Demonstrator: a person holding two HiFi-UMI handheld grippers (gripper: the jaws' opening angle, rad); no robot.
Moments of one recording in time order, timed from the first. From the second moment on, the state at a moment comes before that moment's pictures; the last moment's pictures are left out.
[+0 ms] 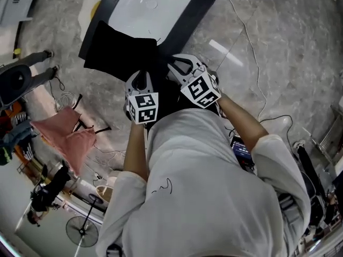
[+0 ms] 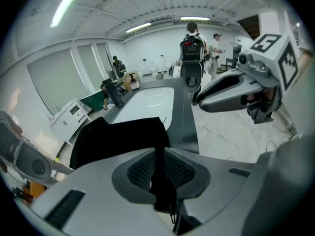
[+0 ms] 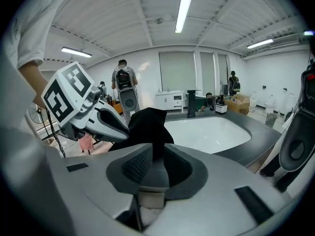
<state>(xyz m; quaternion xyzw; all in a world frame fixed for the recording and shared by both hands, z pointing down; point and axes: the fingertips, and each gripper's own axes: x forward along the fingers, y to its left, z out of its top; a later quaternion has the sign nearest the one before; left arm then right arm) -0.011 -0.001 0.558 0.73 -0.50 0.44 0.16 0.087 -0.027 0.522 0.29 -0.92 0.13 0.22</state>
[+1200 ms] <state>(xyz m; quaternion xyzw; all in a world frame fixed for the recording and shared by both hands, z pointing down) -0.075 -0.027 0.595 0.68 -0.52 0.47 0.21 0.051 -0.029 0.545 0.27 -0.92 0.17 0.24</state>
